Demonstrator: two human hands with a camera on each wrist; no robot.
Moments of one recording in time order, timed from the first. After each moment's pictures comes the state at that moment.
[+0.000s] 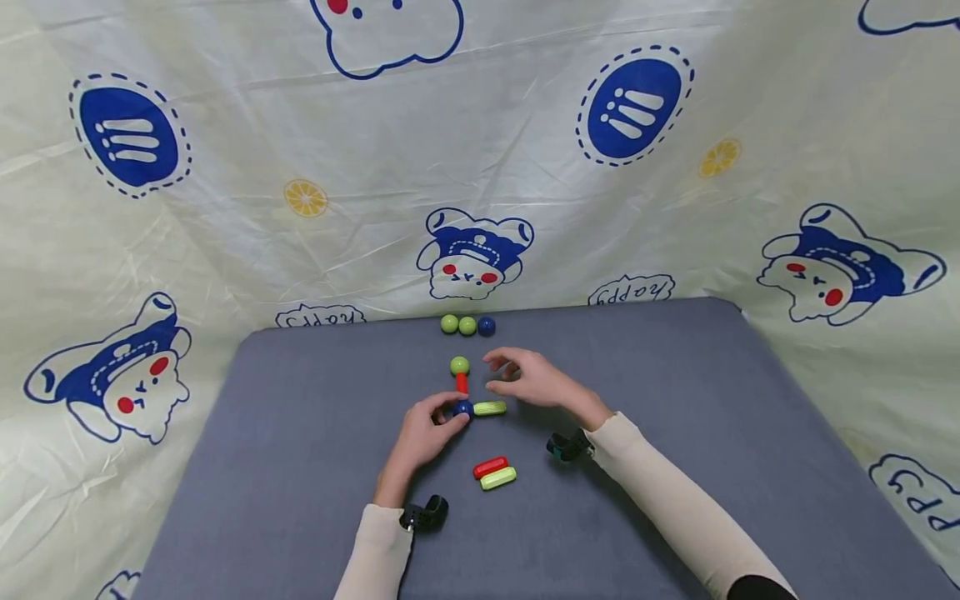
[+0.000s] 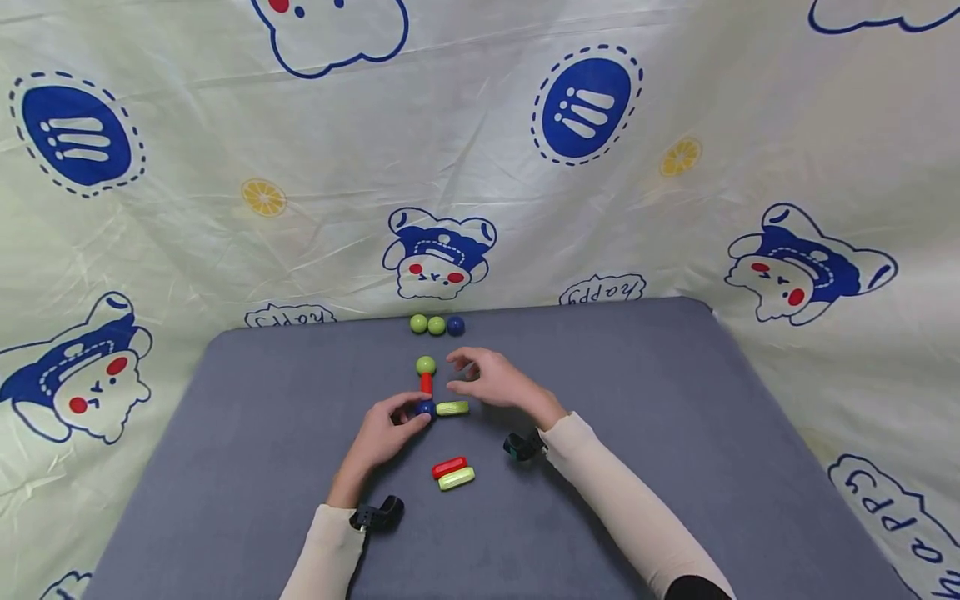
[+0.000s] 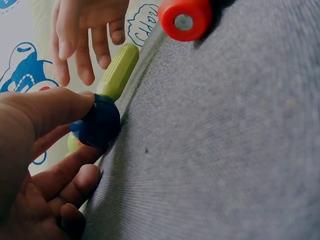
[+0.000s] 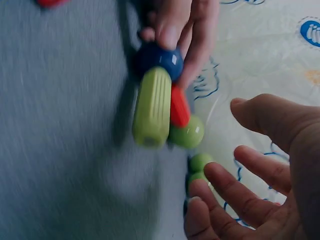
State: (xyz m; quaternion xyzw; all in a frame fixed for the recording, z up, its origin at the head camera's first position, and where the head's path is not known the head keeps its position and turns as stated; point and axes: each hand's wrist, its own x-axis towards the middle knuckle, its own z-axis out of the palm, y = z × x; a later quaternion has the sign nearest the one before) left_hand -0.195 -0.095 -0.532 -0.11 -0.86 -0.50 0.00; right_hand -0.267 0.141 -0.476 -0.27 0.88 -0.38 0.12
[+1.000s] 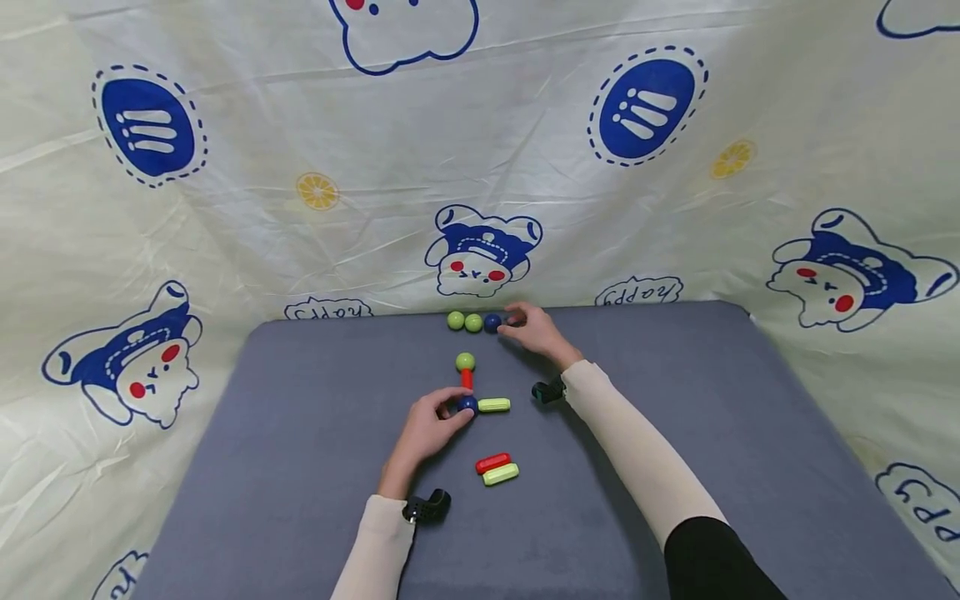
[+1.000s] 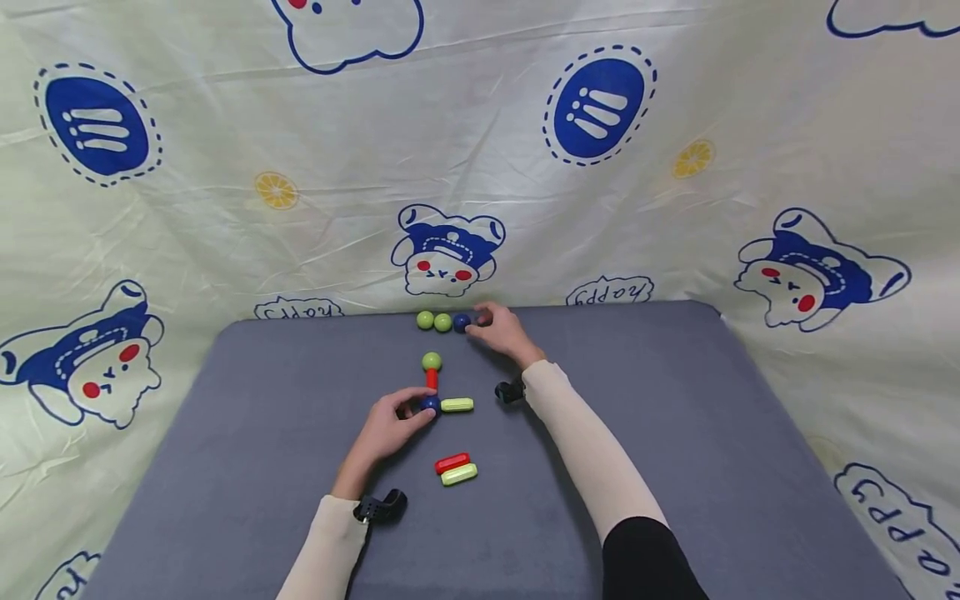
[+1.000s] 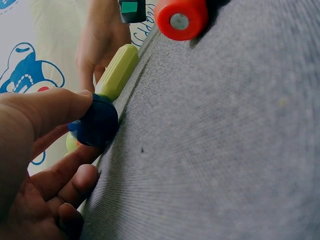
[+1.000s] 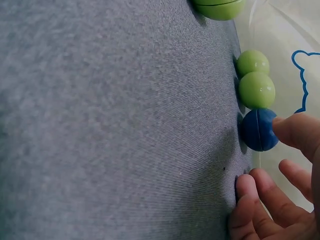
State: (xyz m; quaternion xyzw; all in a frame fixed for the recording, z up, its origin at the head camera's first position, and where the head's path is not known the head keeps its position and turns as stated) left_hand -0.196 -0.095 -0.529 -0.09 -0.87 -0.49 -0.01; right_hand -0.366 0.141 -0.505 -0.10 0.90 -0.42 0.07
